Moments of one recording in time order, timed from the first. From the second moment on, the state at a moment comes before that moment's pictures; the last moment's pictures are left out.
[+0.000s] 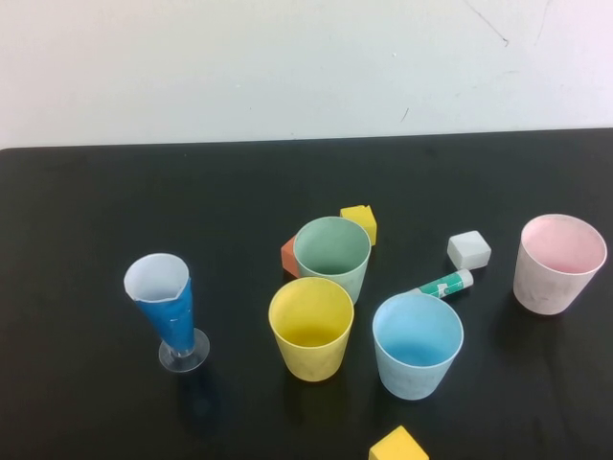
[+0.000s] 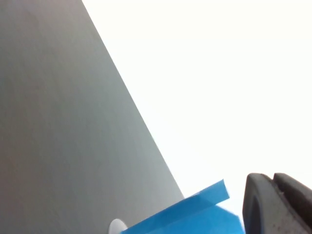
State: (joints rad) right arm -0.06 -0.01 0.03 0.48 0.36 0.18; left arm 0.09 -0.01 0.02 -1.00 0.12 -0.23
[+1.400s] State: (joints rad) right arm -0.06 -0.01 0.03 0.52 0.43 0.02; left arm -0.50 1.56 -1.53 -0.11 1.27 0.19
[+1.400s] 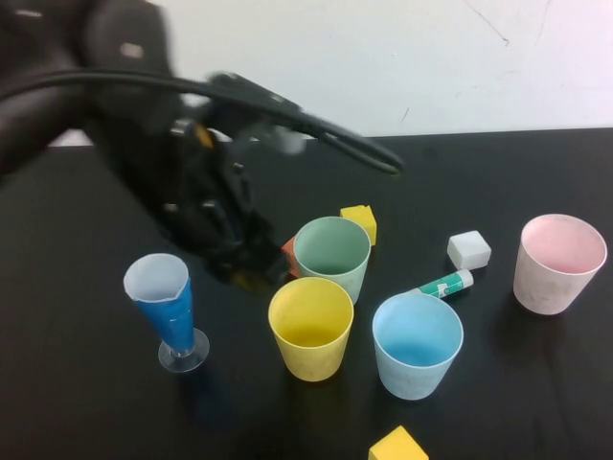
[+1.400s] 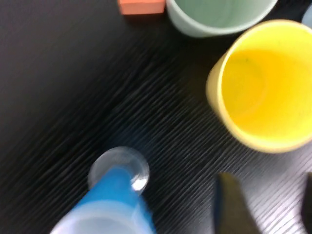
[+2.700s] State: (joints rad) right arm -0.06 -0.01 0.03 0.53 0.43 0.00; left arm -0.62 1.65 -1.68 -0.03 1.26 0.07
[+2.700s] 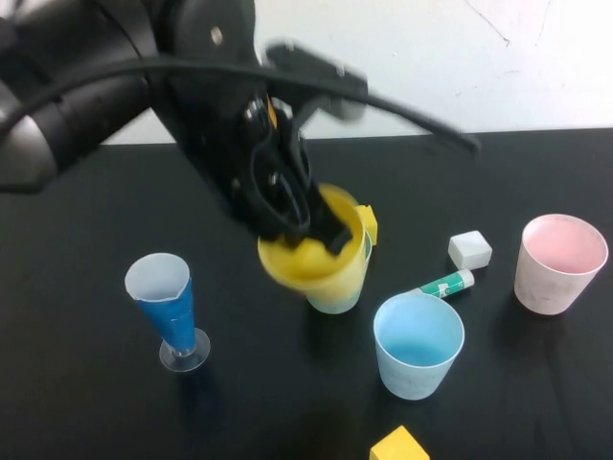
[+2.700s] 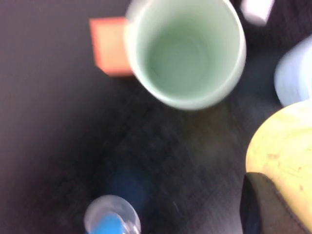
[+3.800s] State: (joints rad) right arm -0.06 -0.01 0.03 0.62 0.44 -0.10; left arm -0.62 1.90 -1.79 0.14 1.07 -0.04
